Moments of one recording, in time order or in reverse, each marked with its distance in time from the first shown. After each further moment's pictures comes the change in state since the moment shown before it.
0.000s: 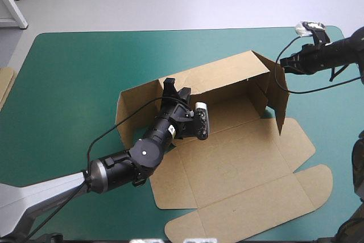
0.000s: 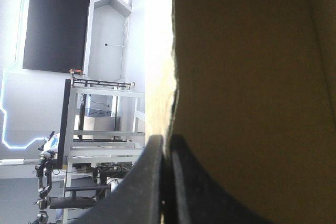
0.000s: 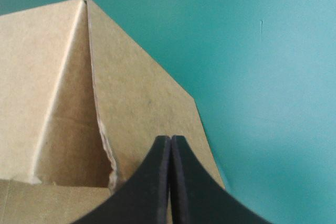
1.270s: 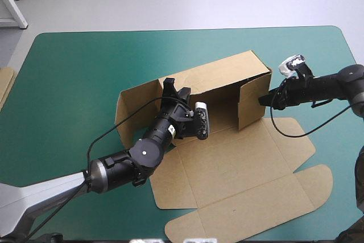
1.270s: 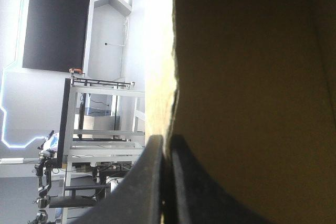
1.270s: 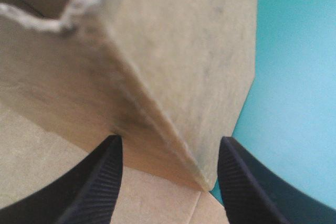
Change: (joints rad) left arm 0.000 0.000 0.000 0.001 0.003 -0.004; right arm 0.030 -0.094 0.417 0.184 -0.126 -0.607
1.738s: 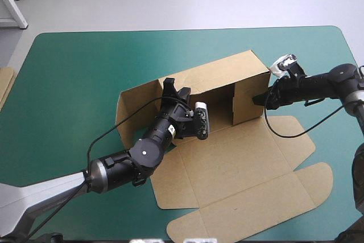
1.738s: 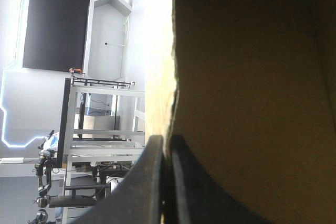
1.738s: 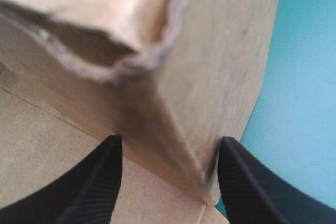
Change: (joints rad) left arm 0.000 0.000 0.000 0.000 0.000 0.000; right arm 0.048 0.000 0.001 0.001 -0.054 -0.005
